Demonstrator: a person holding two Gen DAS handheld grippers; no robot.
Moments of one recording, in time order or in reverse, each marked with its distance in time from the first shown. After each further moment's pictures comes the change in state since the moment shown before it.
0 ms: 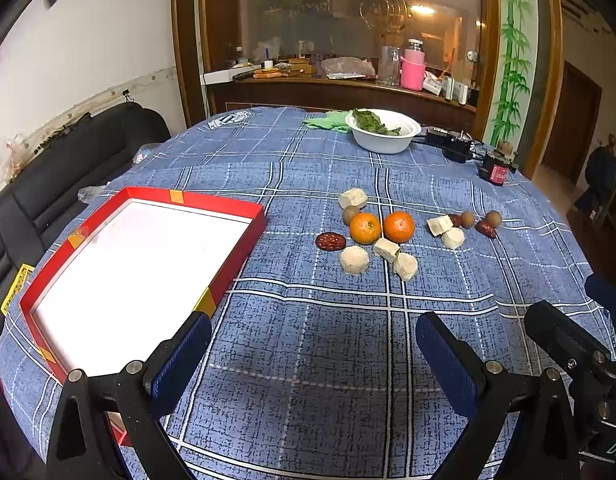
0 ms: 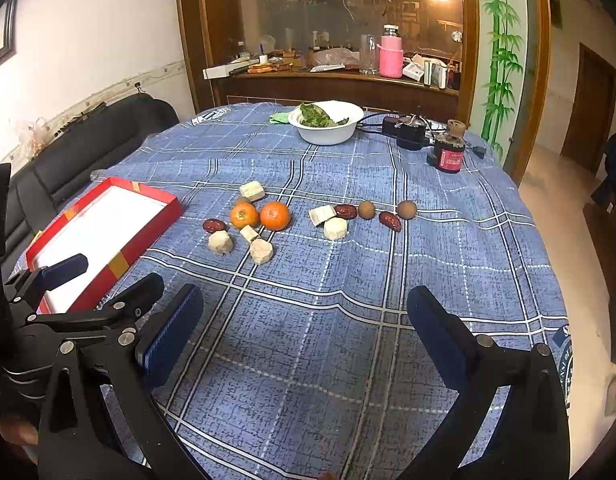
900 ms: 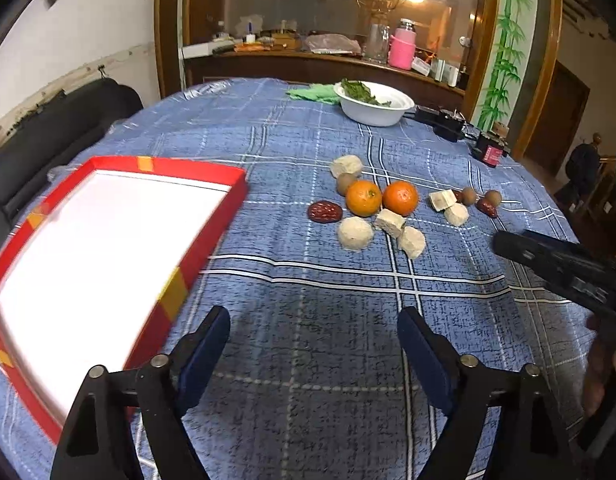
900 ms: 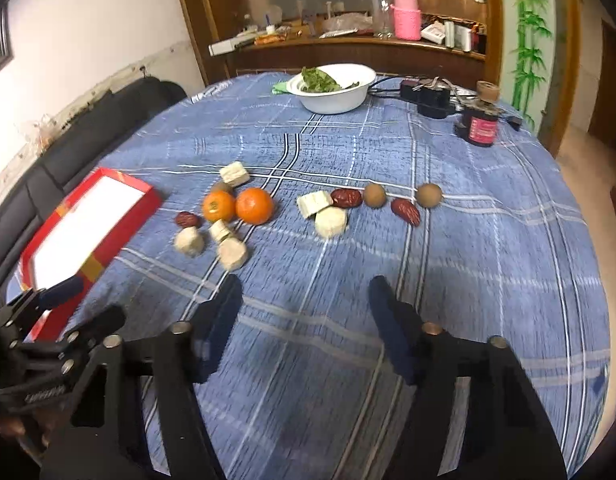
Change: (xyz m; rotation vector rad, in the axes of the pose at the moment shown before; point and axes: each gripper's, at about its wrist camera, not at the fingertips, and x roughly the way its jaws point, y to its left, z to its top) left arm 0.043 0.015 -0.008 -0.017 0.081 -0.120; right arm 0.078 -0.036 0.023 0.018 0.098 0.126
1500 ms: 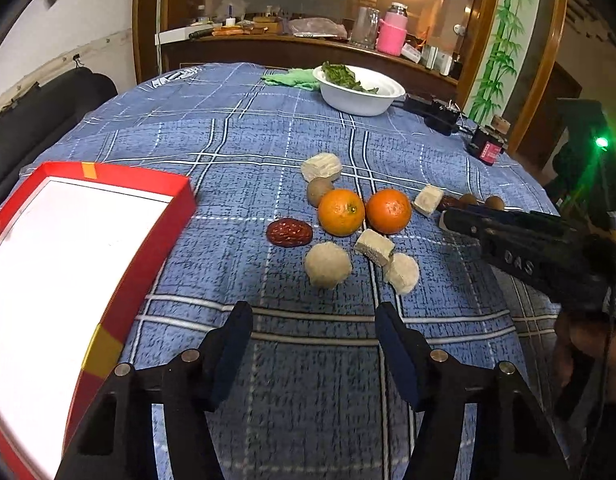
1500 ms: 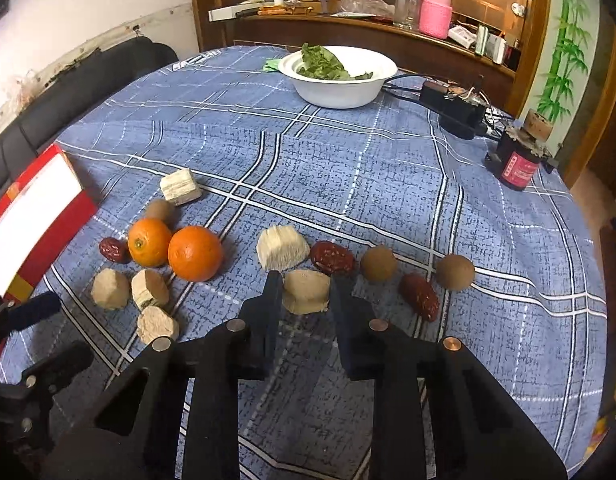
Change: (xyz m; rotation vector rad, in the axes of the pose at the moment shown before) left arm 0.047 -0.016 0.030 0.007 0.057 -0.058; right arm 0.074 -0.006 0.048 -0.151 0.064 -0.088
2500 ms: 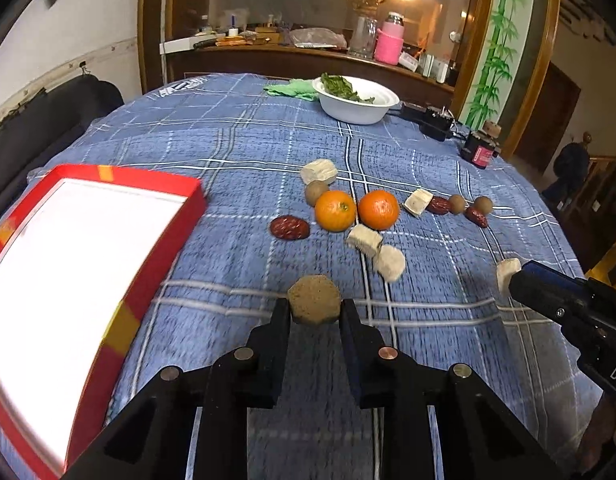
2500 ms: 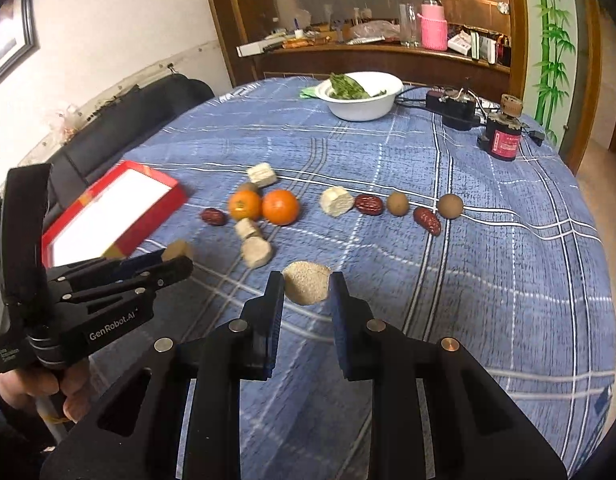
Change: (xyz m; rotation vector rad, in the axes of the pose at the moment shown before) left arm -0.034 0.003 -0.017 0.000 -0.044 0.007; right arm -0.090 0.014 -0.062 0.092 -0.119 0.171
